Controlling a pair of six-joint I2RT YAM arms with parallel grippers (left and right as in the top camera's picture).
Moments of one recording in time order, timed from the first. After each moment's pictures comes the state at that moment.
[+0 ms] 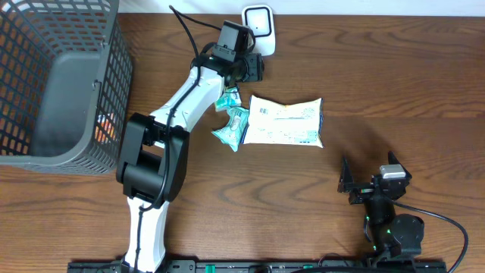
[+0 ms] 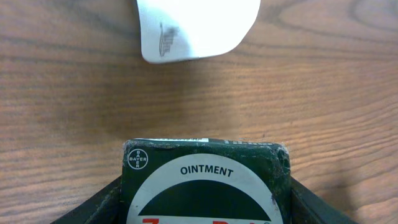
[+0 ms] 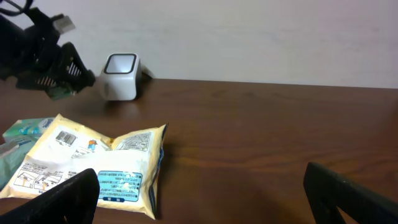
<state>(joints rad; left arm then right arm) -0.40 2.19 1.71 -0.42 0.15 -0.38 0.04 0.01 0.01 -0.07 -0.05 -0.01</state>
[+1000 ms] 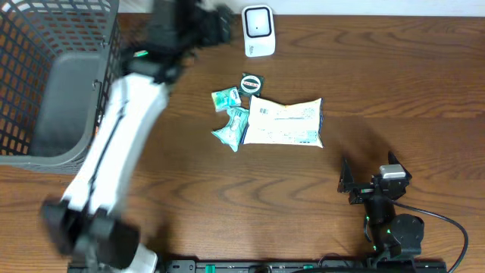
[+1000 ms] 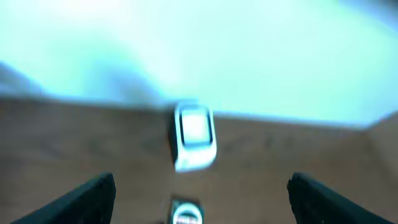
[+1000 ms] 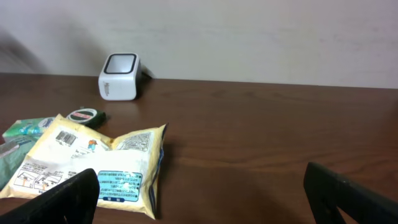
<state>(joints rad) -0.23 1.66 1.70 -0.47 0.14 -0.38 0.04 0.01 0.01 -0.07 -0.05 -0.01</state>
